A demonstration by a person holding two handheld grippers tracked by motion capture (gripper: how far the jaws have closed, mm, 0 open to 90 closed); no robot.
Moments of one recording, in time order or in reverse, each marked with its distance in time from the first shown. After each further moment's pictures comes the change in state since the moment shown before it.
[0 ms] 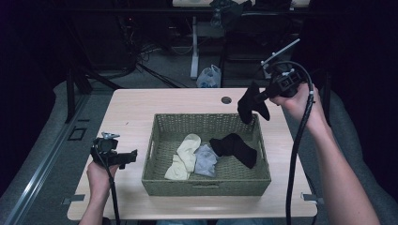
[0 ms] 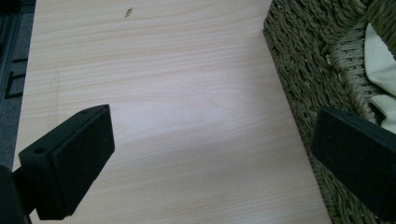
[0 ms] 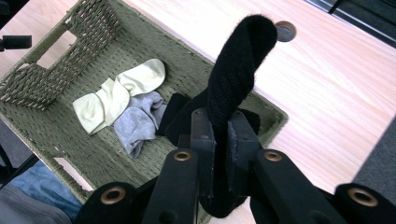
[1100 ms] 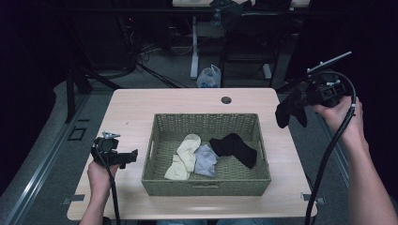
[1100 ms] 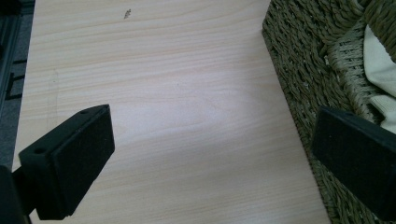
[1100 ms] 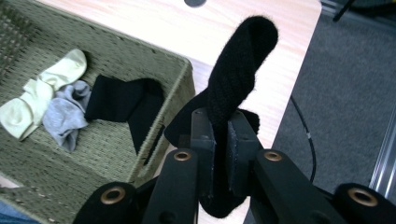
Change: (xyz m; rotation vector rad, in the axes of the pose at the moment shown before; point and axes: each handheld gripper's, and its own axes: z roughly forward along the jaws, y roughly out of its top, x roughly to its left) left arm -0.001 0.001 0.001 -0.001 0.003 0.005; right arm -0.078 -0.072 -0.021 -0.018 -0.150 0.207
